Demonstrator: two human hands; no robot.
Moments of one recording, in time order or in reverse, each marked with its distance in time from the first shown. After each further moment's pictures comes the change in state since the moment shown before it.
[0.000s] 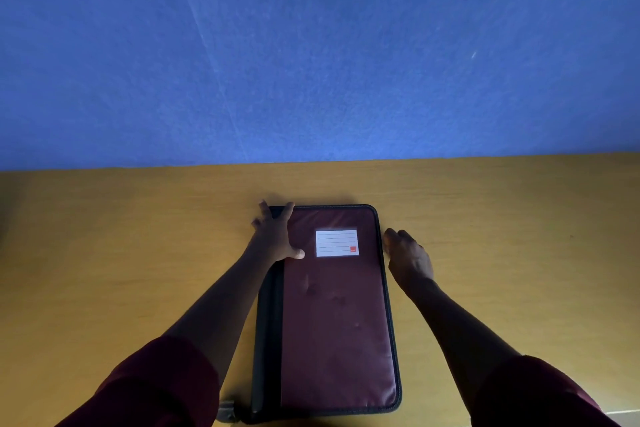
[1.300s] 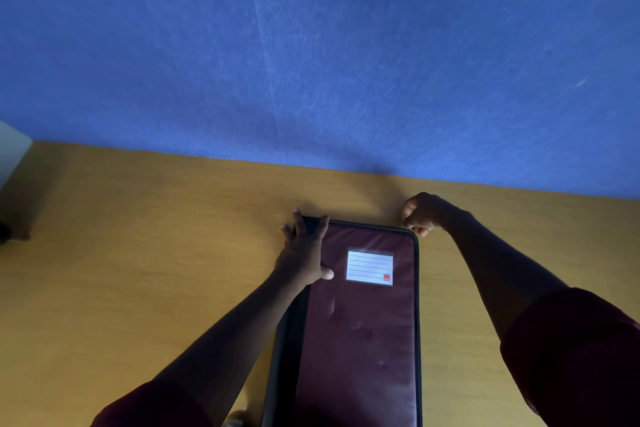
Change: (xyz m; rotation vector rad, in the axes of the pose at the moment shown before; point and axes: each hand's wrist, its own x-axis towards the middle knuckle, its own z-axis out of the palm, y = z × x) left_hand 0.012 -0.011 0.021 -0.013 0.078 0.046; right_hand 0.168 -0.045 -0.057 0.068 -0.580 0.014
